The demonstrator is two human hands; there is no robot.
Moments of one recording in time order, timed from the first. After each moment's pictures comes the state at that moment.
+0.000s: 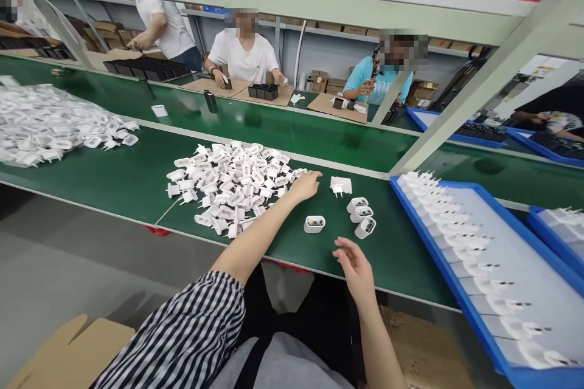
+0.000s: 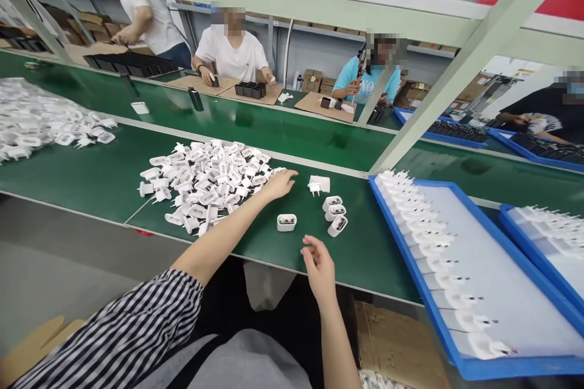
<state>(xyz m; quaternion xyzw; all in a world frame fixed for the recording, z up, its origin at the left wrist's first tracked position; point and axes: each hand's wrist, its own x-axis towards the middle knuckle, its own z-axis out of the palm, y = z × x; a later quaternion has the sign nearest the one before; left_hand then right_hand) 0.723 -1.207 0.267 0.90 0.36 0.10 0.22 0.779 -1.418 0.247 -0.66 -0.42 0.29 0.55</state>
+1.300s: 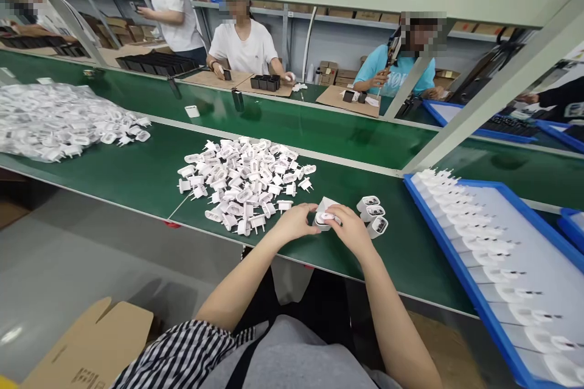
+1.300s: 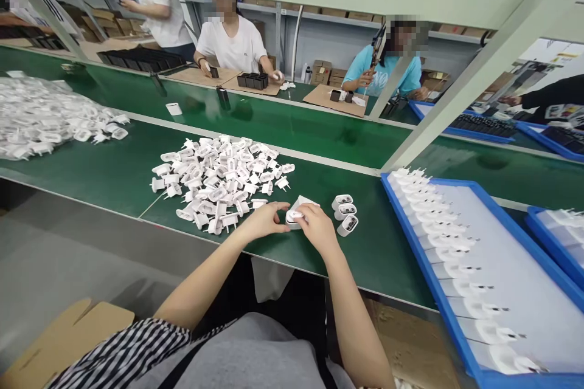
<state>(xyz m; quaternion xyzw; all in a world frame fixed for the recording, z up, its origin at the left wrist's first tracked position) 0.650 -1.279 0.271 0.83 0.39 0.10 0.39 0.796 -1.345 0.270 -0.66 -0.68 0.11 0.28</state>
